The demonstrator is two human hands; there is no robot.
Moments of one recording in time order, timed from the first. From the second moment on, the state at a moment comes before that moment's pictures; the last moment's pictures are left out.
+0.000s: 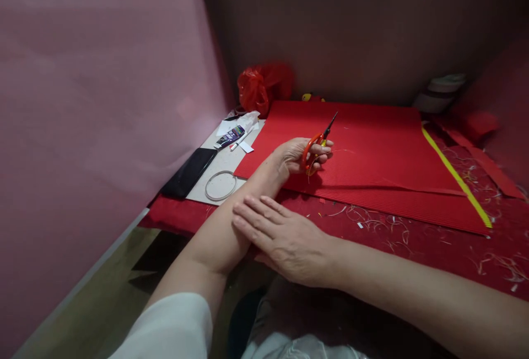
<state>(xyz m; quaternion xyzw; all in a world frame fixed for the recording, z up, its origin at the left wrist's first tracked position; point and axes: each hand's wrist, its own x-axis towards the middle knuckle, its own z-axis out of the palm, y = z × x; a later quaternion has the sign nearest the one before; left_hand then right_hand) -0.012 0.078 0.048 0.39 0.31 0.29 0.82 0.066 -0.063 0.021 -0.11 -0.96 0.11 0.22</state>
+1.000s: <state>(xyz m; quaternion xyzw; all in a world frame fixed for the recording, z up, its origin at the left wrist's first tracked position) -0.041 0.045 0.024 0.42 0.42 0.29 0.75 0.132 0.324 0.071 -0.64 -0.72 0.08 0.26</state>
